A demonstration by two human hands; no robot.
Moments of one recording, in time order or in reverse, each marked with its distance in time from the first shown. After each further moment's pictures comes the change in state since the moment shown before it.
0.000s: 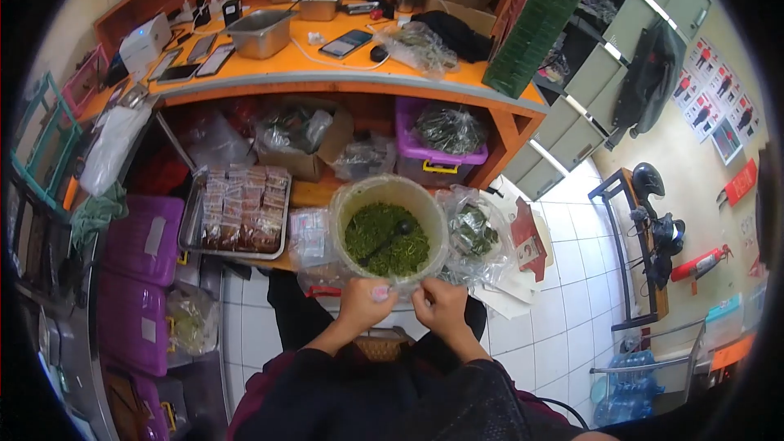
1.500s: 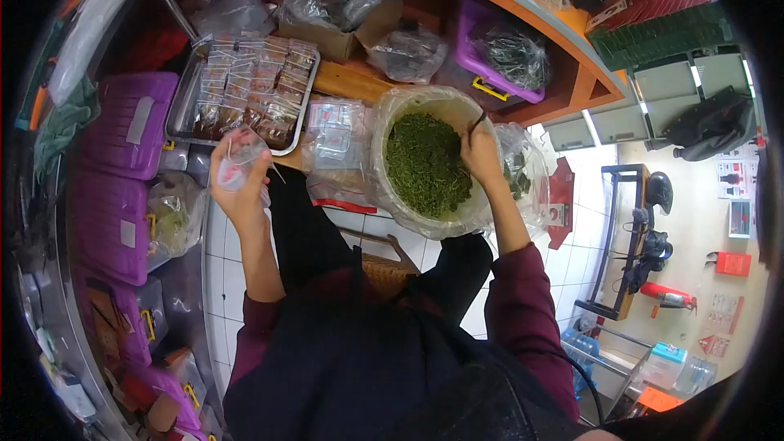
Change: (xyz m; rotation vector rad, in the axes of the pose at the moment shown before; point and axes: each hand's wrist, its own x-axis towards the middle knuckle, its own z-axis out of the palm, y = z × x) left_hand 0.011 -0.105 -0.146 -0.530 0.962 -0.181; right_hand 0.120 0.159 0.130 -0.222 -0.447 0.233
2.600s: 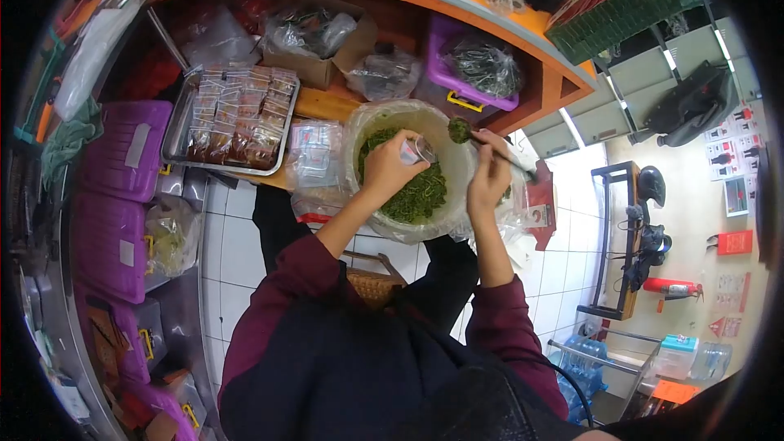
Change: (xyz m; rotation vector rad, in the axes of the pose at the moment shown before) left_hand -0.076 -0.074 0.184 0.497 -0.794 0.088; right_hand -0.062 -0.049 -0.076 0.754 0.665 -0.157
